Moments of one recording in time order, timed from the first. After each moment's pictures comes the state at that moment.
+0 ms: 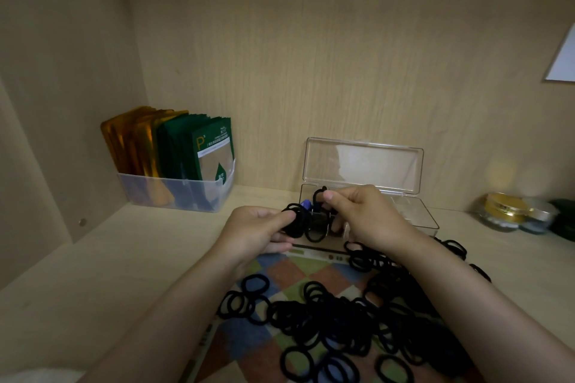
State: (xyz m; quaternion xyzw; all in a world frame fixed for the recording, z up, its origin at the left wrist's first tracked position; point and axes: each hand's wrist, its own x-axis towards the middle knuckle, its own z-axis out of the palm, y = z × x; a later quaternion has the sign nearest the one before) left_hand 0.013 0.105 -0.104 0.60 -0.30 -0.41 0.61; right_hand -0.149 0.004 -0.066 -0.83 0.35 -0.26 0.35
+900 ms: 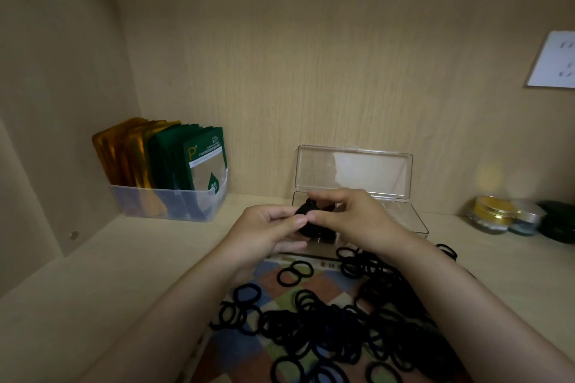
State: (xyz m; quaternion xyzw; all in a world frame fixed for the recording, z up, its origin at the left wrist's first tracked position) left_hand 0.006 0.093 -0.099 0.53 -0.41 -0.44 0.60; right_hand -0.154 -0.005 -0.063 -0.82 0.29 -0.27 0.42
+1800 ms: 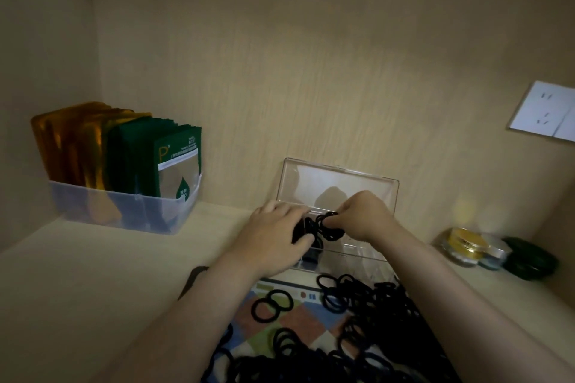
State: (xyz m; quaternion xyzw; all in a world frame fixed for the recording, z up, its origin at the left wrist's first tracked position) left_hand 0.014 0.010 -0.117 0.68 -0.68 0.01 0.28; right_hand -0.138 -0.087 -0.051 -0.79 0.56 -0.16 0.17
